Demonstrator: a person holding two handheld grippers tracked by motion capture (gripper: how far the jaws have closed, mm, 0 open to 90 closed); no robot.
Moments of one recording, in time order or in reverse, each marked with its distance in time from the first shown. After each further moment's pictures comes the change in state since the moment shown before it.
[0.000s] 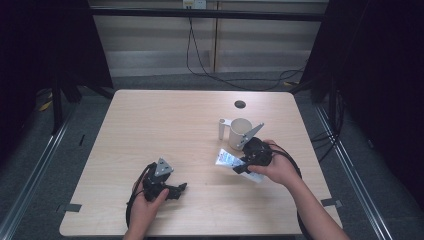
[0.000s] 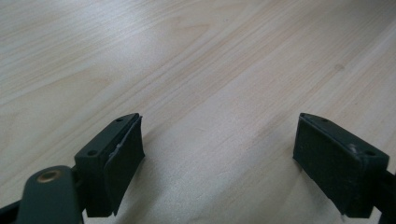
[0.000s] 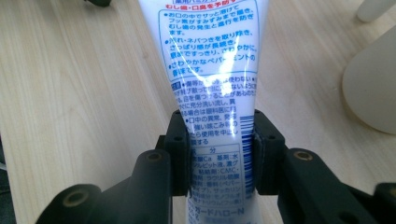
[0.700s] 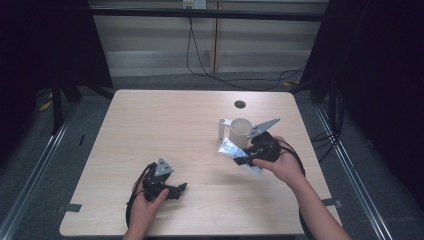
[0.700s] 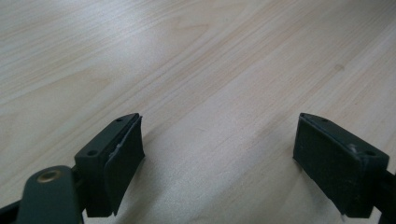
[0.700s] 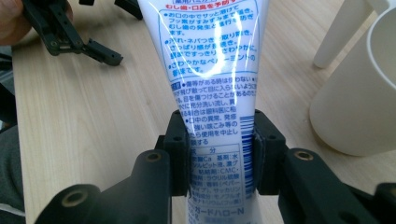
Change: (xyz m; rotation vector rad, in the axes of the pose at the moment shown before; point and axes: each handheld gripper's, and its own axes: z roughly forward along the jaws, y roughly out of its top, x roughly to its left) left arm 0.000 0.000 0.000 0.000 0.000 0.000; right arm -0.006 -0.004 -0.024 -0.204 -0.005 0.047
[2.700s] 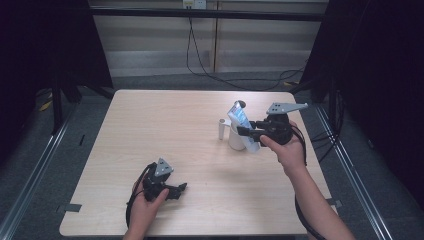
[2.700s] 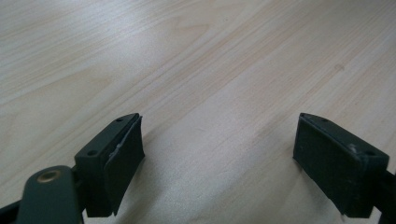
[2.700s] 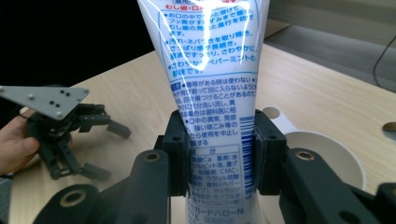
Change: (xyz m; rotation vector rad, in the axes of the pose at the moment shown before) left arm 0.000 0.000 0.000 0.001 0.000 -0.001; right arm -0.014 0.024 -0.043 -0.415 -0.107 0.092
